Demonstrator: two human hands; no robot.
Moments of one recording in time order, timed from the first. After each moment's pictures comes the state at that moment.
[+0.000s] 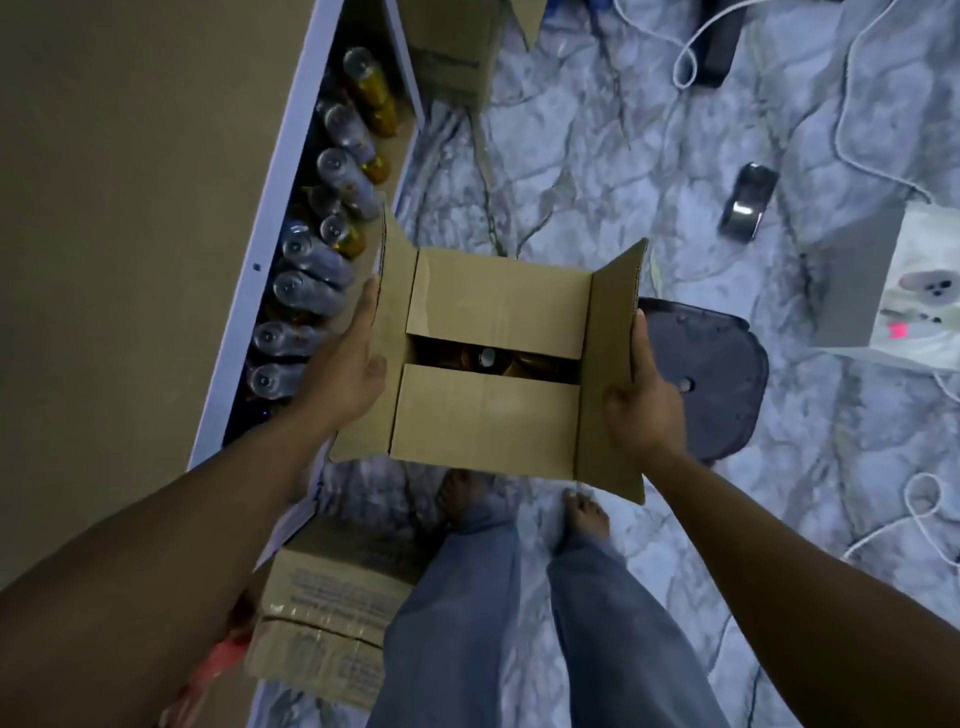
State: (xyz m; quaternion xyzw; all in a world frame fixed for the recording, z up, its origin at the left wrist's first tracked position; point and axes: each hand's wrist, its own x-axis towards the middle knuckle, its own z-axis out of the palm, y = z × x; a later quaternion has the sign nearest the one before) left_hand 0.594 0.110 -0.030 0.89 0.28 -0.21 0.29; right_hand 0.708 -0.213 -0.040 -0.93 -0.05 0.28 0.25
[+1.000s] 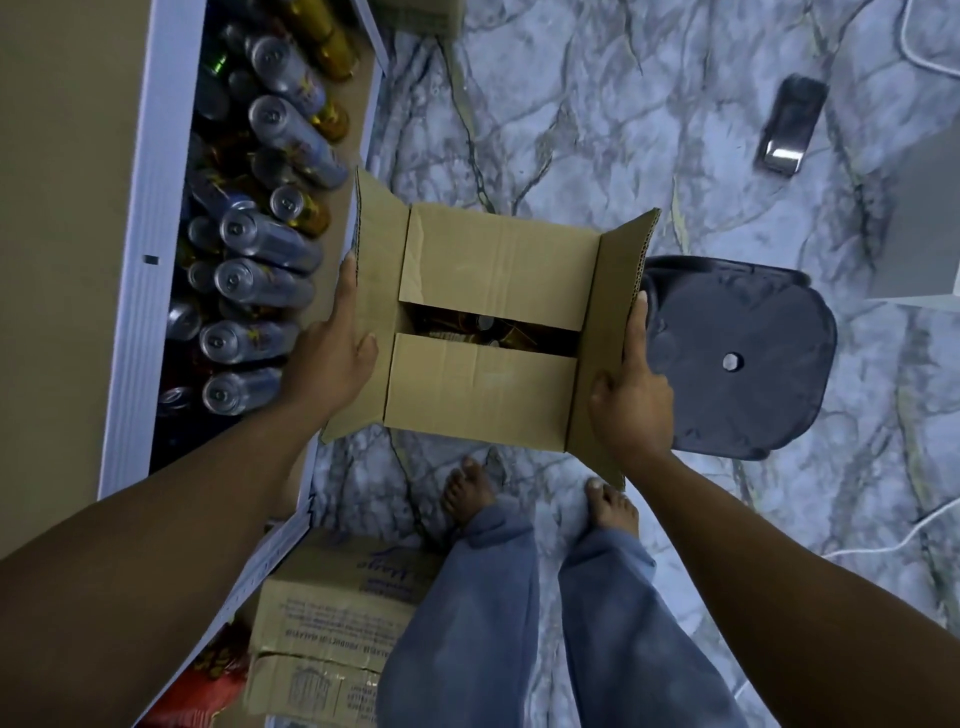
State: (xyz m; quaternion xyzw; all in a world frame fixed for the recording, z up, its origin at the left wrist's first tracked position) left_hand 0.612 0.120 -0.147 0.92 0.24 -0.19 0.24; right_hand 0.691 -0.189 -0.137 -0.94 0.01 0.23 0.24
